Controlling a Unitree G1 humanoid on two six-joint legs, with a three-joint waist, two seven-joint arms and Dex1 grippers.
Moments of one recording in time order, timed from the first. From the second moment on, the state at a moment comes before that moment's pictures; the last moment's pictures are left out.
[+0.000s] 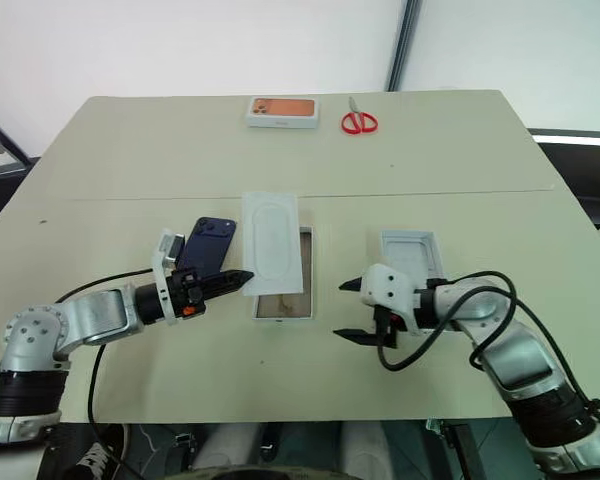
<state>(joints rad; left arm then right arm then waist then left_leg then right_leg) -0.27 0.58 0.11 -0.08 -1.72 1.18 -0.04 -0.16 -0.77 0.08 -0.31 0.27 0.33 1.09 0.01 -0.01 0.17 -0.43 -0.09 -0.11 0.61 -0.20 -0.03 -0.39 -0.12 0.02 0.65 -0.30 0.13</state>
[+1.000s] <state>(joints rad) -0.33 0.57 0.10 -0.08 -1.56 1.26 -0.16 -0.18 -0.72 0.05 -0.18 0.25 0.19 1.00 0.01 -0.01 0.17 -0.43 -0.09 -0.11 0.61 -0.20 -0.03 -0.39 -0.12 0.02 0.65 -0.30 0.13</state>
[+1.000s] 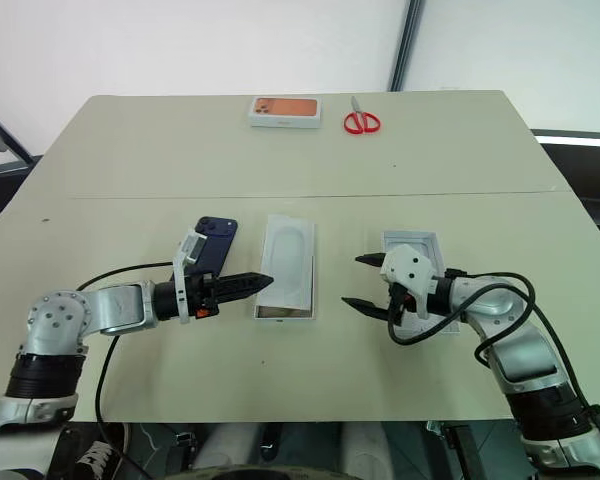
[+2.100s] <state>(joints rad) -0.06 0.64 0.22 -0.15 -0.72 0.33 -0.94 -0.52 -0.39 0.40 0.03 -0.06 0.17 0.81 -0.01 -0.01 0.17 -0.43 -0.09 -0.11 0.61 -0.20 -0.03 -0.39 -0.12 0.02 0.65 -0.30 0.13</state>
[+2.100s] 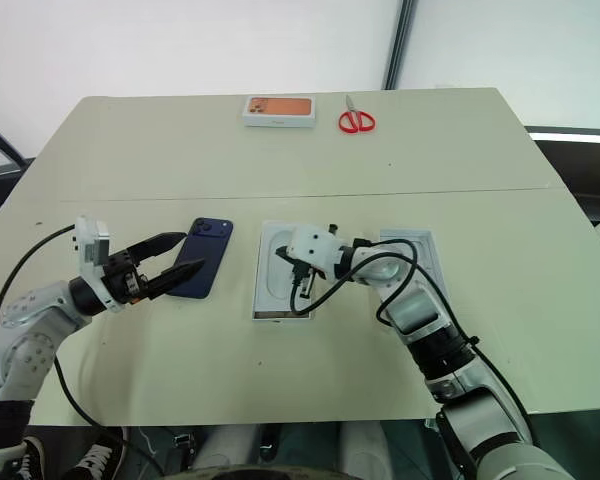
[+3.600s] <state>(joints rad) -0.29 0.76 0.25 0.12 -0.69 0.75 -0.88 -0.65 -0.27 0.38 0.03 -0.08 0.21 0.79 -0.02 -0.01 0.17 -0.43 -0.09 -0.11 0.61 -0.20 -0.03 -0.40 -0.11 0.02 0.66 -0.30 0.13</state>
